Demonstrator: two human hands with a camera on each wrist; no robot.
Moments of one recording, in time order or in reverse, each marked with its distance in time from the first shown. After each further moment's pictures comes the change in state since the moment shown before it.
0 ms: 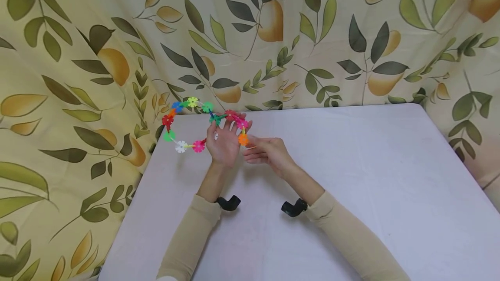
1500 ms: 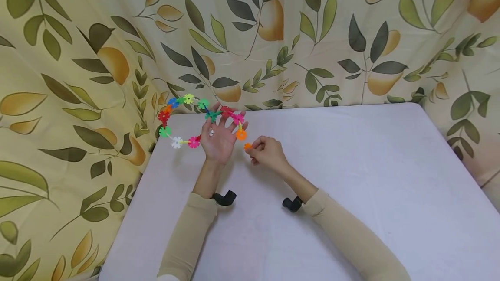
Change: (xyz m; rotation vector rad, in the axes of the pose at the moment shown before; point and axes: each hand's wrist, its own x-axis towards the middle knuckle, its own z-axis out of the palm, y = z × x) left_hand 0.006 0.018 -0.012 0.021 -0.080 -0.043; right_hand 0.010 0.019 0.002 -0.644 0.112 -0.146
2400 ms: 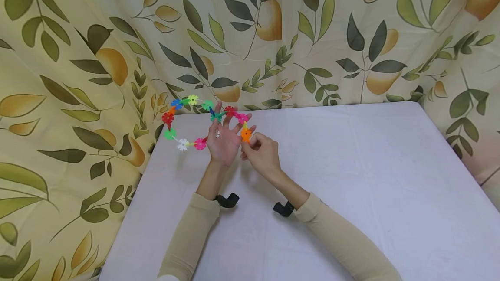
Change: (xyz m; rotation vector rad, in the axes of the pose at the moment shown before) left_hand -0.003 -0.017 0.003 0.068 0.003 -0.011; right_hand -0.019 -0.020 0.024 0.166 0.219 -0.318
